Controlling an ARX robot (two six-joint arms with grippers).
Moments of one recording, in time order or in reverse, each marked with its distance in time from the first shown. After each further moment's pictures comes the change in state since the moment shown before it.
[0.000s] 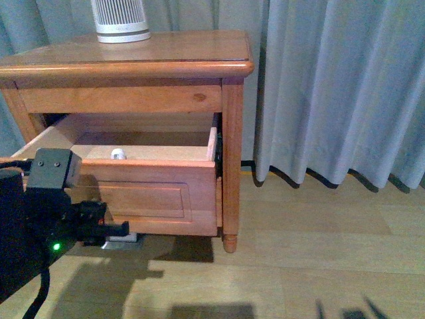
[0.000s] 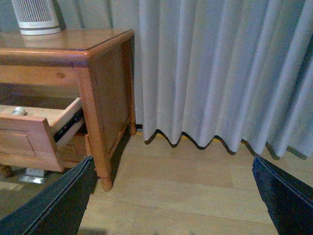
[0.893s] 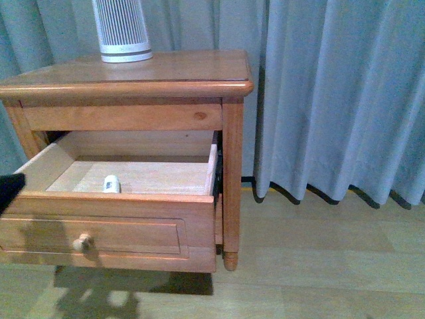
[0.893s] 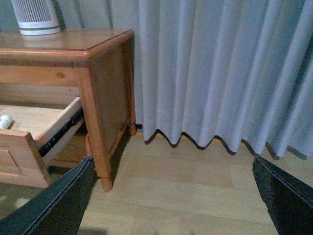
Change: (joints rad) left arm 0.088 -1.110 -0.368 -0.644 0.146 0.101; right arm 0.000 0.000 0.000 0.000 0.000 0.000
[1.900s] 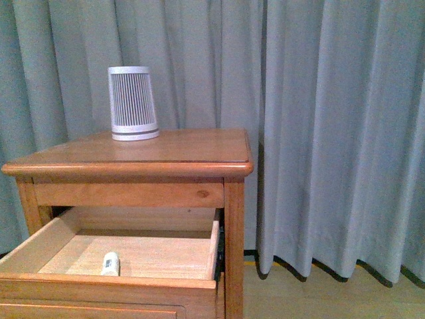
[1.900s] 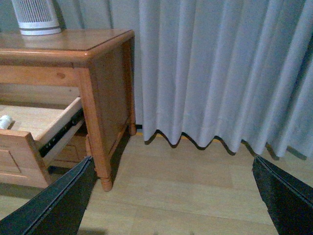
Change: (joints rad) left arm 0.037 -1.112 -0.359 -0.508 -0.150 -0.126; right arm 0.000 0.000 0.000 0.000 0.001 0.000
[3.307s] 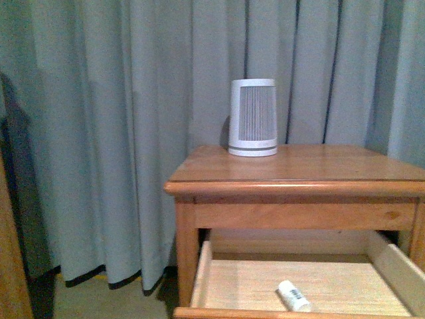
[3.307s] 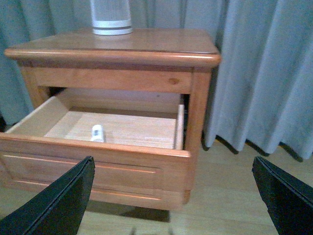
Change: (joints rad) left arm 0.008 -0.009 0.000 0.002 0.012 -0.001; right arm 0.000 0.001 0.000 0.000 -0.002 0.000
